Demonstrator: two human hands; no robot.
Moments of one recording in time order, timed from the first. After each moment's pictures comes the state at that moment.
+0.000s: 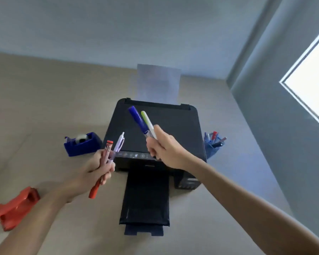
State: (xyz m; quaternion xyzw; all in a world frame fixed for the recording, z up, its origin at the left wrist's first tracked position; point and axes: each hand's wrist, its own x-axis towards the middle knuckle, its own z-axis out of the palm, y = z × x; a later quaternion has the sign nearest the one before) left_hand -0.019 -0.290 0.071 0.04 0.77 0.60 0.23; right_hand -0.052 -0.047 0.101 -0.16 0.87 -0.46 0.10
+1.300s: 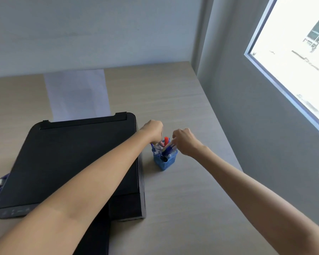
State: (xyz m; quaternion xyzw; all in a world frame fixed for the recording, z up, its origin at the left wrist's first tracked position) left_hand -0.245 0.166 0.013 0.21 0.94 0.09 0.24; right_hand -0.172 0.288 -0.001 0.06 0.97 -0.21 0.12
